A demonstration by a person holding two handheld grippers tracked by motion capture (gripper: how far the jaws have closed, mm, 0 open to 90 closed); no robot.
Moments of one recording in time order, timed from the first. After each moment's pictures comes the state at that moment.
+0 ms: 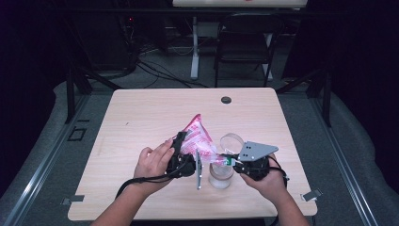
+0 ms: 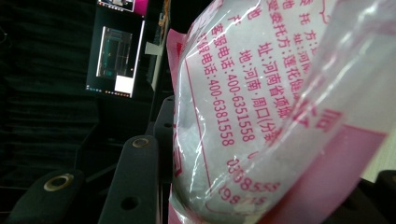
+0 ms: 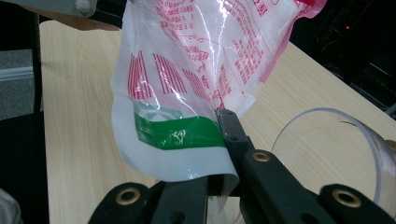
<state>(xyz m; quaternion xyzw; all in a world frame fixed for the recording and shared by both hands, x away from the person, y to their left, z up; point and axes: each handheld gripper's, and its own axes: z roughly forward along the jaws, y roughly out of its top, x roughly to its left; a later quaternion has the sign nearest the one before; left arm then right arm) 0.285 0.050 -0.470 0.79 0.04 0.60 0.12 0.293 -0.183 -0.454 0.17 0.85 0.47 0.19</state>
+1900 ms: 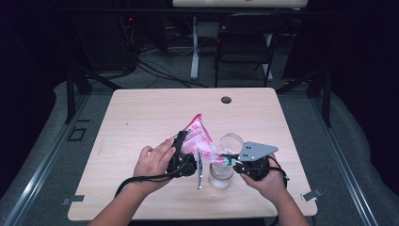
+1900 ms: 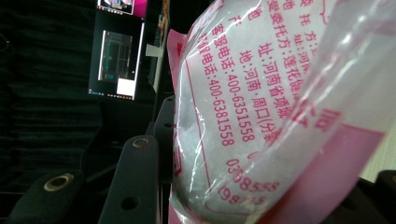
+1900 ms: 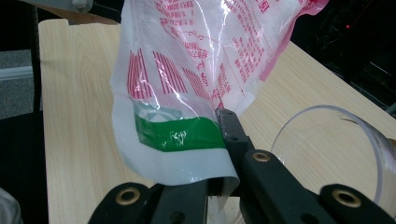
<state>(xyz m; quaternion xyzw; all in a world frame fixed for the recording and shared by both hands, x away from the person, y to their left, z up) 0.285 0.048 -0.466 0.79 0.02 0.60 0.11 0.293 -0.183 -0.455 0.17 0.85 0.46 0.19</state>
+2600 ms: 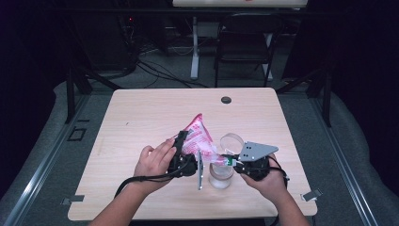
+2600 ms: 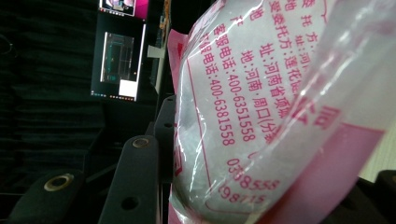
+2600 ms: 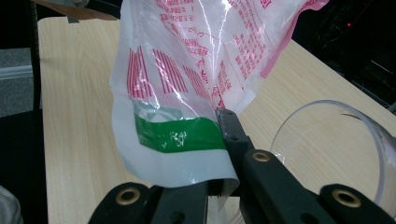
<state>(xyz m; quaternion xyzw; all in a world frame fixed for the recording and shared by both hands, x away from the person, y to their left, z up) 0.285 0.046 -0.466 0.79 0.02 0.61 0.10 0.294 -0.185 -0.458 0.17 0.85 0.46 0.19</state>
